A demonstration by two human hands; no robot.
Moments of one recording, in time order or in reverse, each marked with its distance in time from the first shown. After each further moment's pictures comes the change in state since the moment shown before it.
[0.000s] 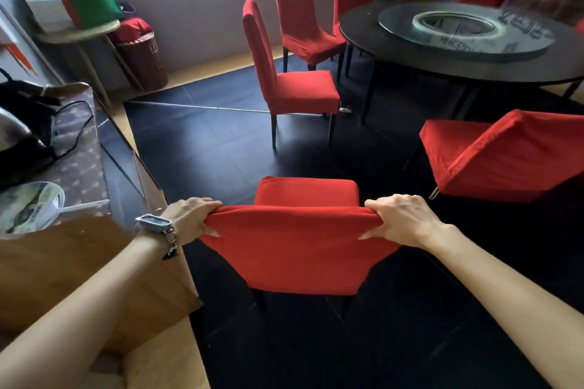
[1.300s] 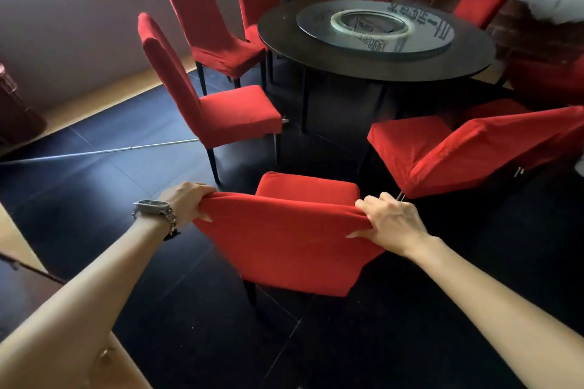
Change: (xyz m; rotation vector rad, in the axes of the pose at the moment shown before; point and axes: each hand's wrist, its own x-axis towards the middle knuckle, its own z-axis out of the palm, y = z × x) left_hand 0.329 -0.061 -0.142 0.001 0.100 0.323; right_hand 0.202 0.047 -0.005 -0.064 0.008 0.425
